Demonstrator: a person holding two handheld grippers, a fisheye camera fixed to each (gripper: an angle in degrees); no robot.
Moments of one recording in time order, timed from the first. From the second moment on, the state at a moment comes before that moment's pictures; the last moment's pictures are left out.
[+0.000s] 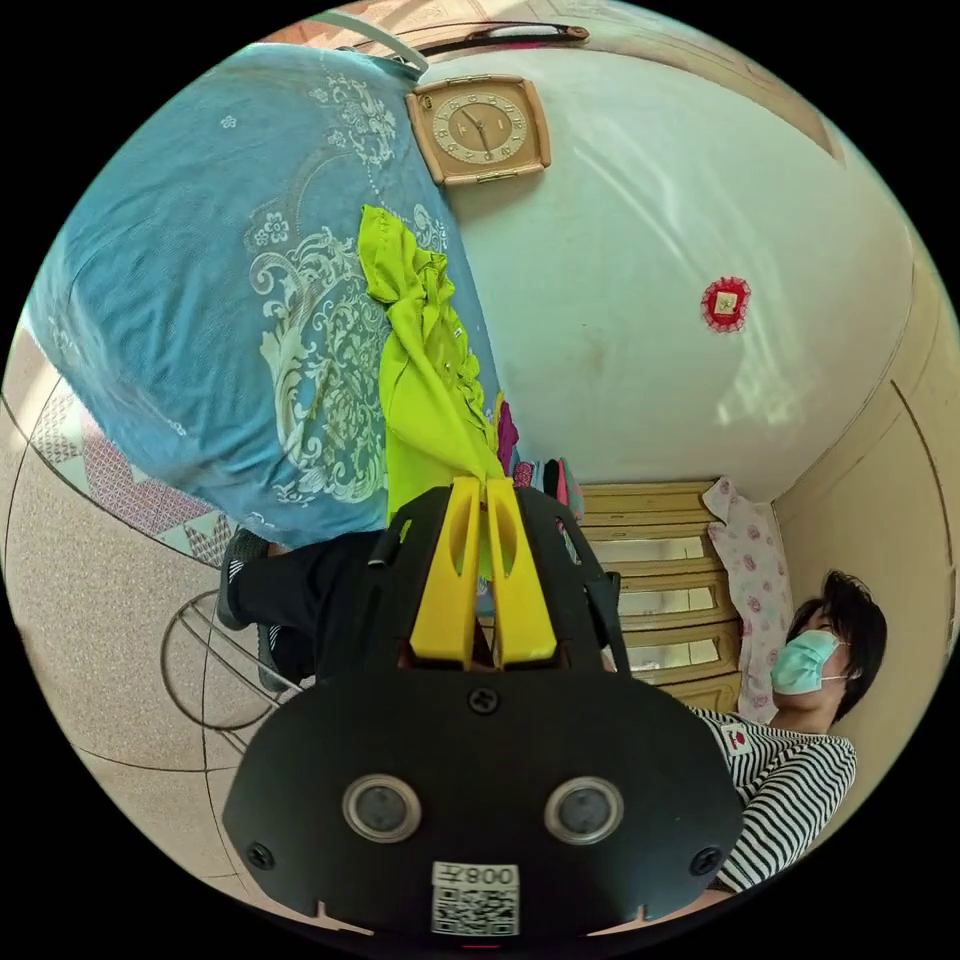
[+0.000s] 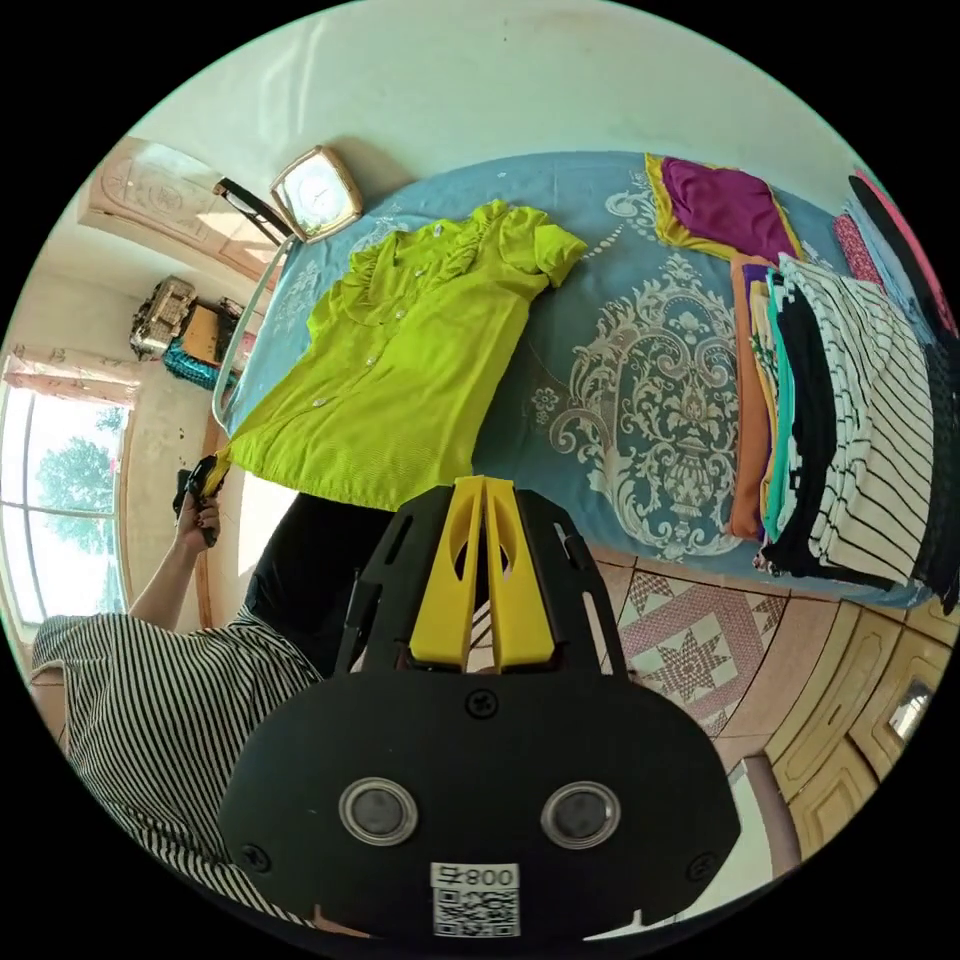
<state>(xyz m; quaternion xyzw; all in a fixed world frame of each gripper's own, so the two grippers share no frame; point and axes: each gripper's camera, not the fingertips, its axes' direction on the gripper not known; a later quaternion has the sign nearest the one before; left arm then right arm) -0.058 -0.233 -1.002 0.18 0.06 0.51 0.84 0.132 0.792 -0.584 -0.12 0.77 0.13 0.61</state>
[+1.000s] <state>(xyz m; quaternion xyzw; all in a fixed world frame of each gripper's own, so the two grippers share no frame) -0.001 -0.284 -0.967 0.18 0.05 0.48 0.86 0.184 0.819 -0.738 -0.02 0.63 0.20 0.75</state>
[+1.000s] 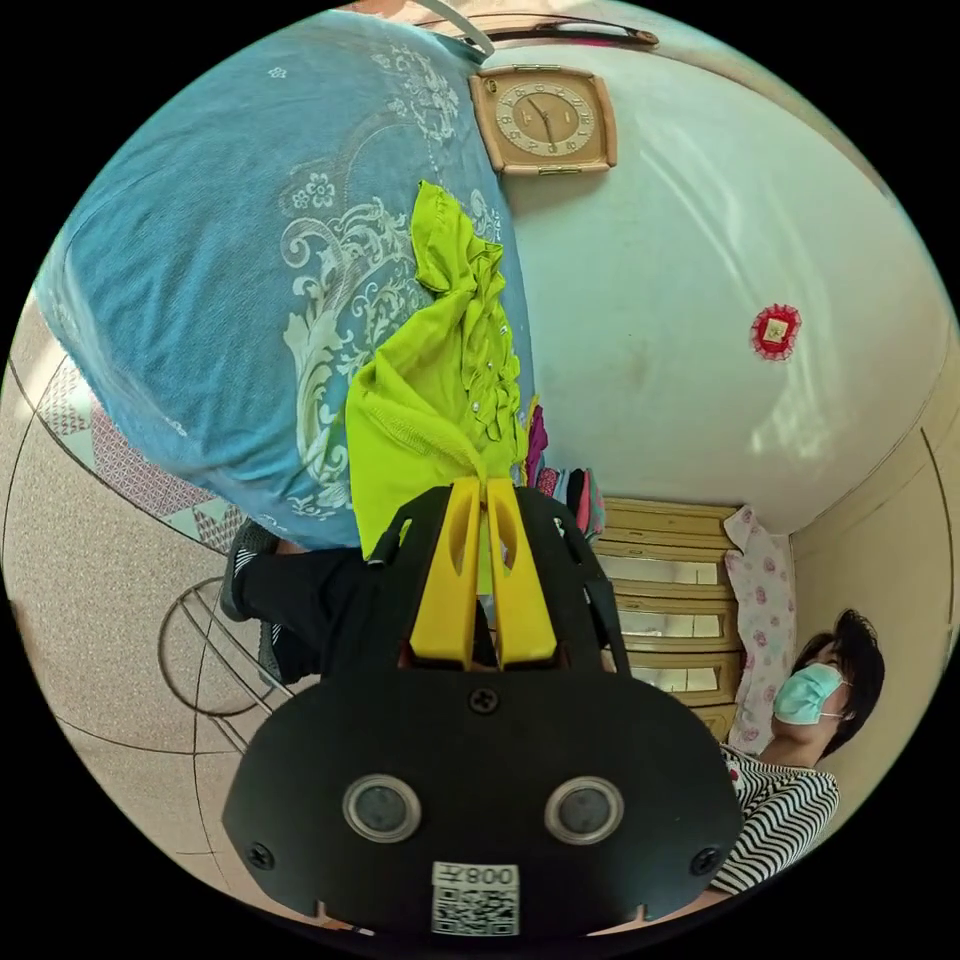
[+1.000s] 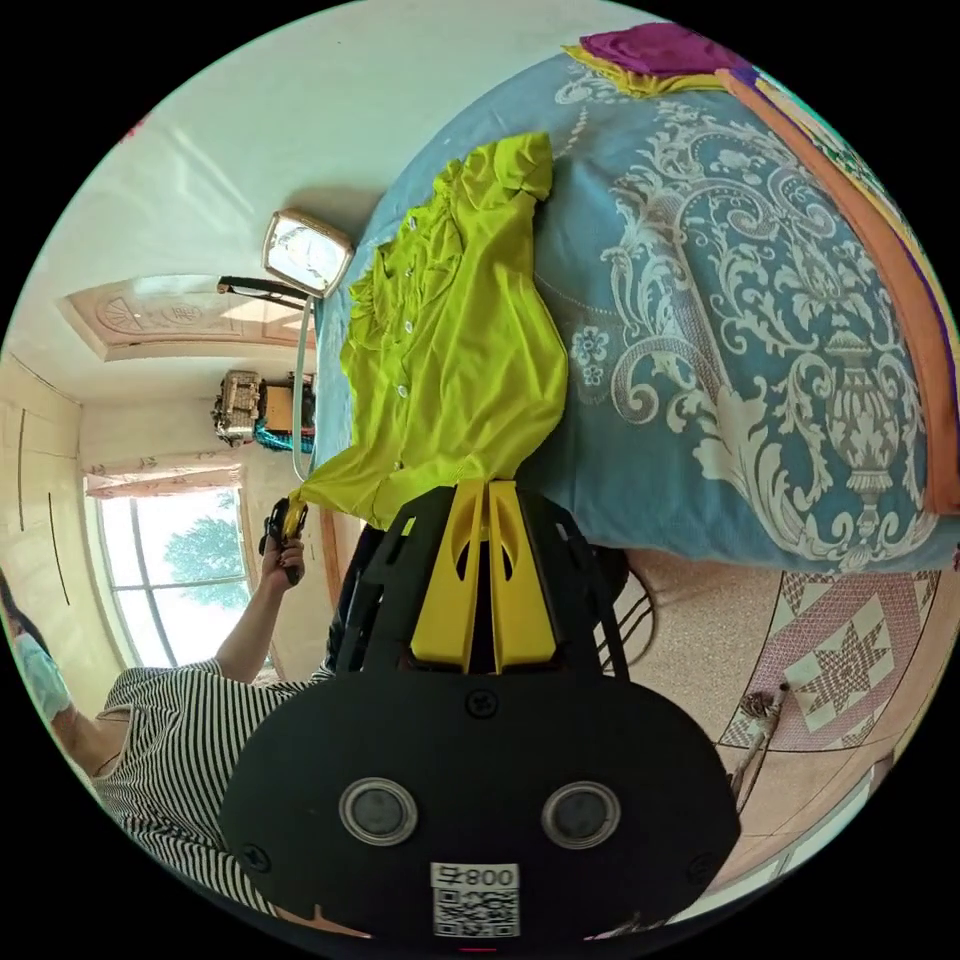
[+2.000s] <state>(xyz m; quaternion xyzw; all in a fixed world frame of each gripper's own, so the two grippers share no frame) 0.098 -0.320 -0.988 0.22 -0.05 0.45 0.86 0.141 0.834 -0.872 0.08 0.62 0.29 0.73</state>
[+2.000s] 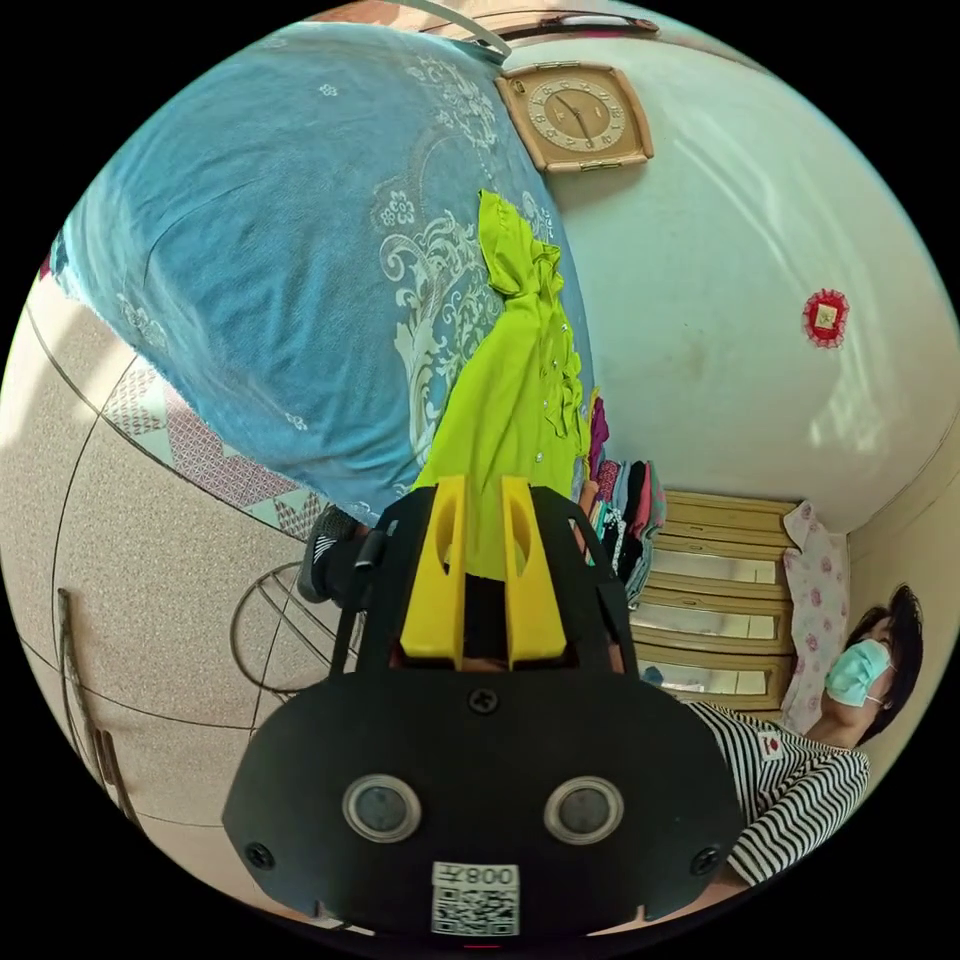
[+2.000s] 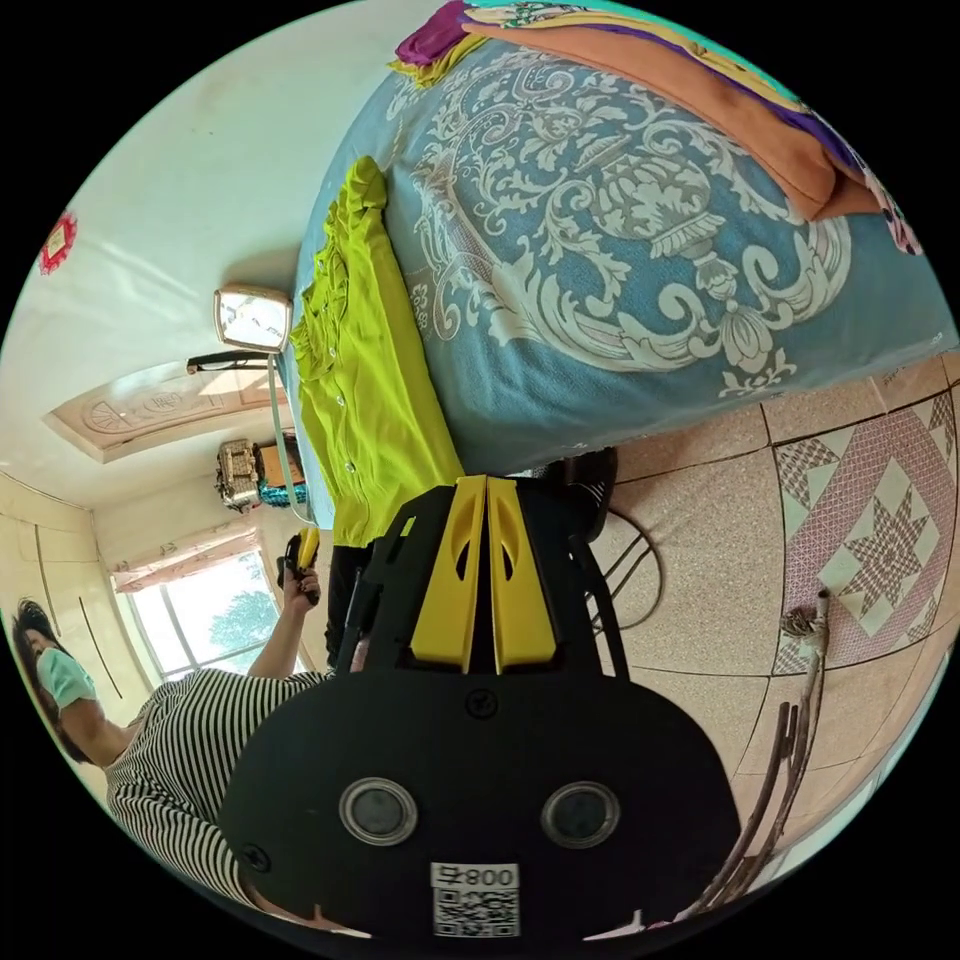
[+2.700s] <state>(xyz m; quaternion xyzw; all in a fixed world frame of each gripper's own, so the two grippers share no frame) 0.407 -0.426 -0.951 0.30 -0.19 0.46 0.82 0.203 0.498 -0.838 0.04 0.72 0.11 0.69</state>
